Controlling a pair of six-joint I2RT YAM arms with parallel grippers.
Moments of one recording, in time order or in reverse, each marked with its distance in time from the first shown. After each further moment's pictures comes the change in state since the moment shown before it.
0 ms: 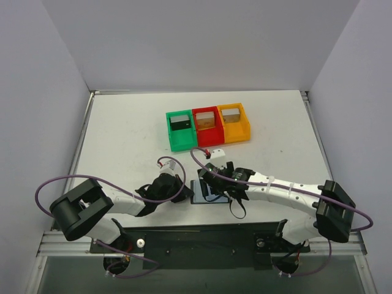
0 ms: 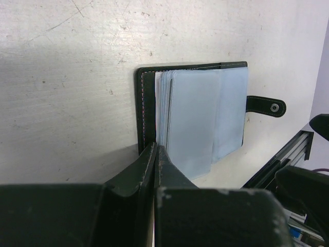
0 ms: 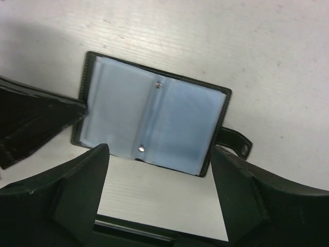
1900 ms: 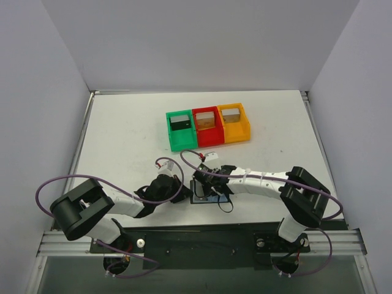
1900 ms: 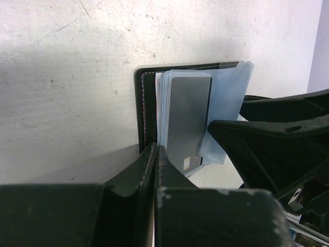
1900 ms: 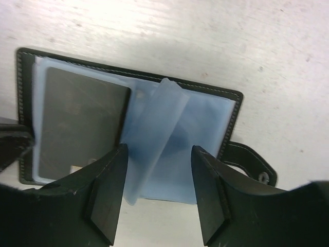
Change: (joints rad) left arm 0.009 0.006 -0.034 0.067 0.002 -0.013; right arm -0.049 0.282 0.064 0.063 -0.044 -0.019
